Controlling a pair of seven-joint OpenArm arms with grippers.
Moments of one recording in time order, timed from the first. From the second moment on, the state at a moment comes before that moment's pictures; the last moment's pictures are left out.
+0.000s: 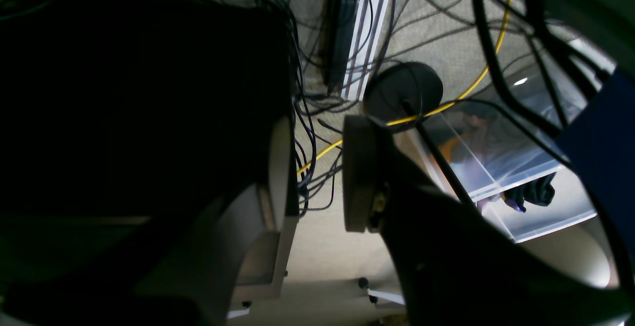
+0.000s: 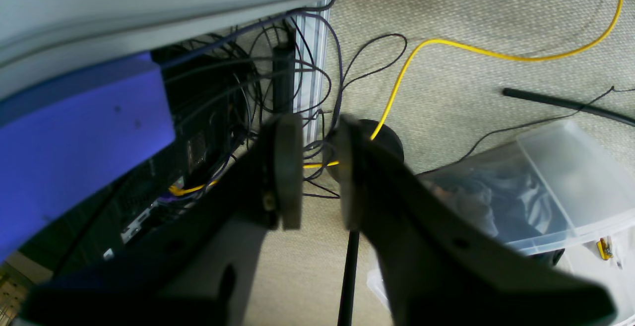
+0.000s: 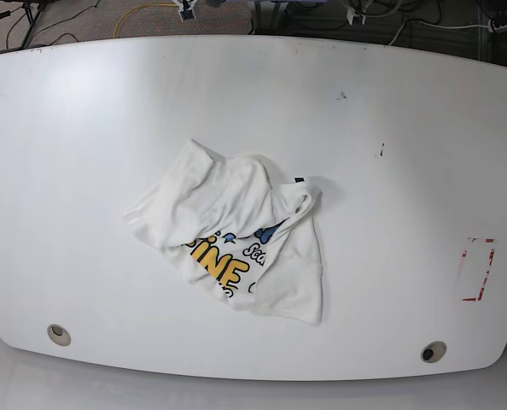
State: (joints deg) left arm 9.0 -2.5 -19.0 9.4 11.5 -11.0 5.0; right arm -17.5 2.3 8.3 20.1 -10.9 18.2 5.7
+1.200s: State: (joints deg) left arm 9.0 -2.5 -19.0 9.4 11.5 -11.0 4.6; right arm -17.4 2.5 8.3 20.2 -10.9 18.2 5.6
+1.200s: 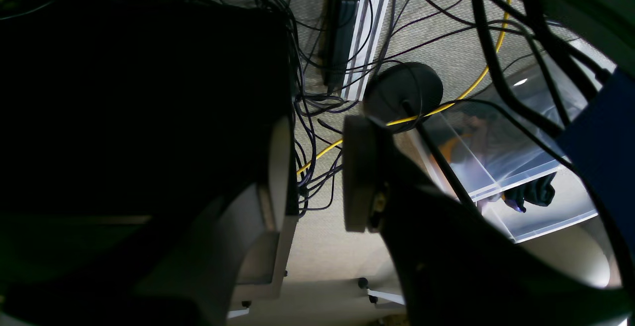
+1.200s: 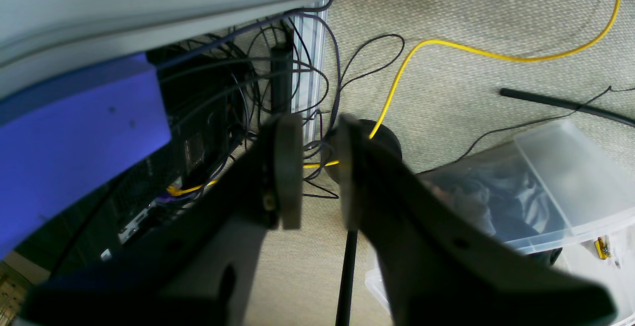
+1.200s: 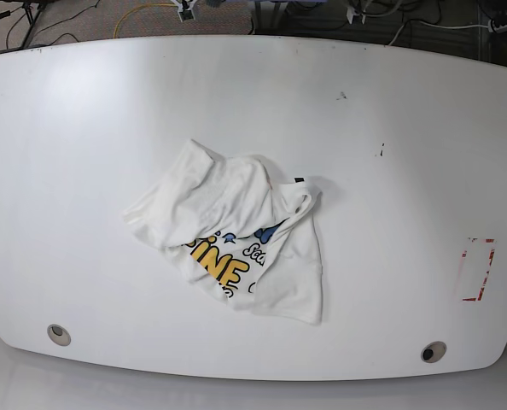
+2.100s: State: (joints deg) left arm 7.2 -2.9 -19.0 10.1 11.3 -9.5 4.6; right arm -14.5 2.0 8.3 19.8 -10.8 18.1 5.8
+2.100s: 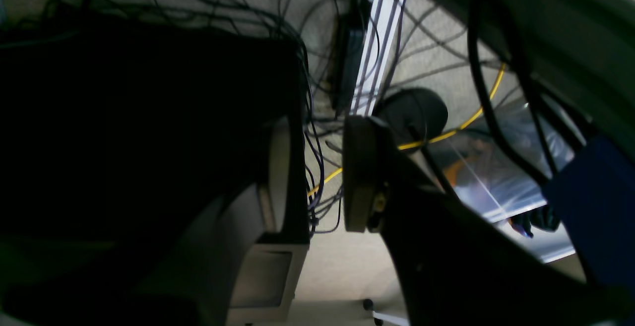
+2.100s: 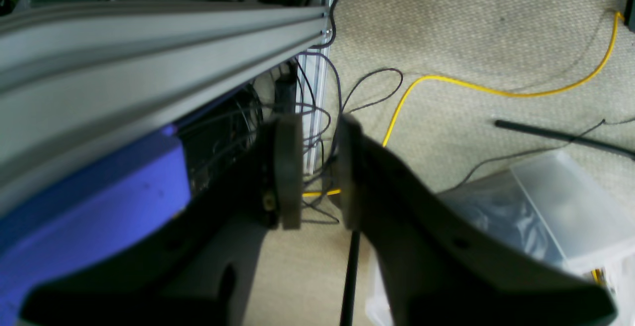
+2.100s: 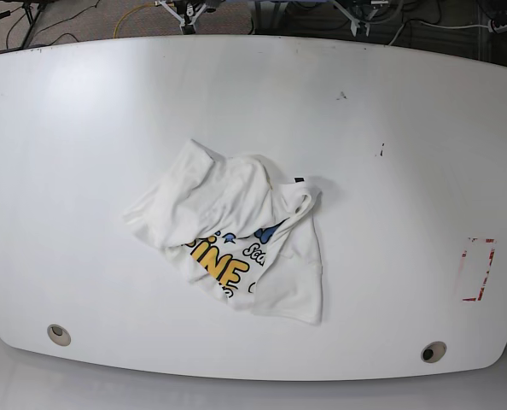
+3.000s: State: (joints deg) left arm 11.8 -4.1 -19.1 10.5 11.3 -9.5 -3.9; right arm -24.2 0.4 8.6 34.1 -10.4 18.0 5.4
